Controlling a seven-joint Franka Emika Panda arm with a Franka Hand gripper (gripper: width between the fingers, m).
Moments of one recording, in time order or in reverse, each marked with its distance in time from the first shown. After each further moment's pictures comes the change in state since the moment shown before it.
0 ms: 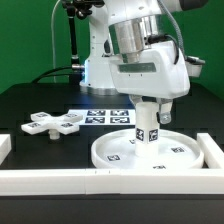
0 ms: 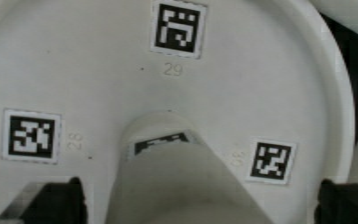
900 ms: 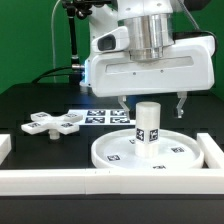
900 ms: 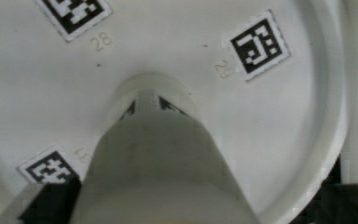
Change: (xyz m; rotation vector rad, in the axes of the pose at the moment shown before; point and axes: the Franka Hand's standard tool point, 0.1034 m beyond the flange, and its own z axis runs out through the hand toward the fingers) arm -0.001 -0.005 -0.002 -0.089 0.009 -0.921
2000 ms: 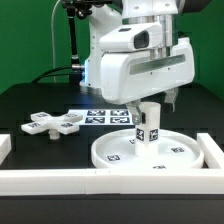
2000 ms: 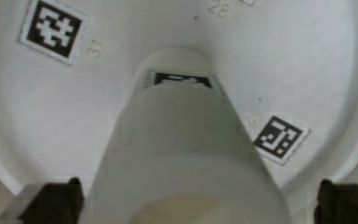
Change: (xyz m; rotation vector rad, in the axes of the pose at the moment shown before) arm -0.001 0.001 0.000 -0.041 -0.037 -1.001
